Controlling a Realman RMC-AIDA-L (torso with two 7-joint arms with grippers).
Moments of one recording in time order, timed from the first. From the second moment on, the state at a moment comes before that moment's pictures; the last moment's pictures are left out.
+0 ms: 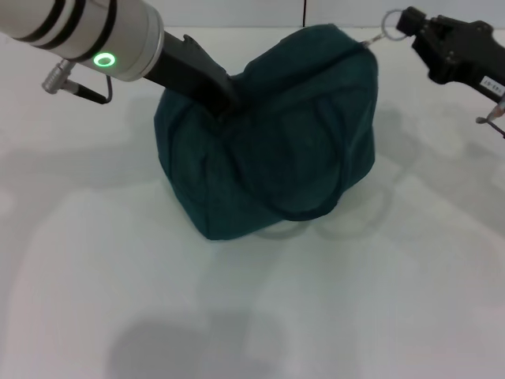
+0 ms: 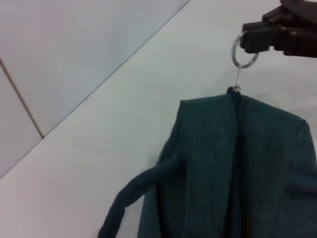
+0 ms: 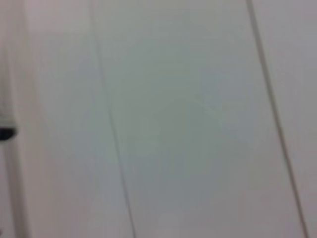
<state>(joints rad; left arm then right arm) -0.61 -2.08 1.35 1.61 2.45 1.55 -2.48 0.53 2.01 -1.35 -0.50 -0.81 -1.21 1.04</state>
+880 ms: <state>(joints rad) -0.55 -2.08 1.21 1.61 2.15 1.54 -2.36 0.53 2.02 -1.31 -0.31 -0.60 -1.33 1.22</state>
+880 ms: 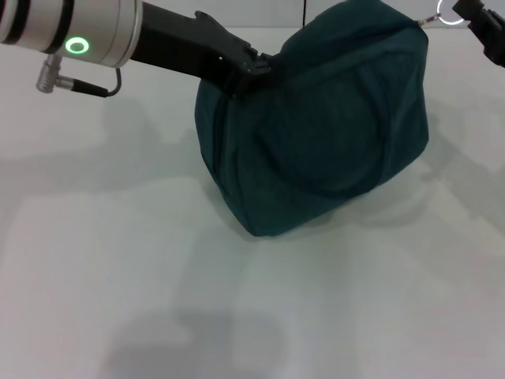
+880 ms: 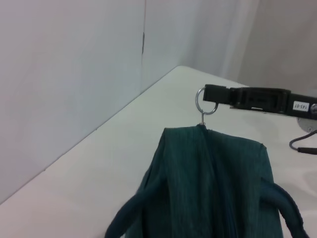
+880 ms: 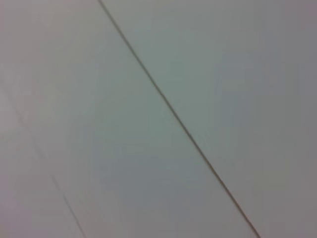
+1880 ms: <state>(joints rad) -0.52 -2.09 1.15 1.59 1.89 1.50 -2.25 0.54 2.02 -1.33 -0.23 -0.55 -1.26 1.43</state>
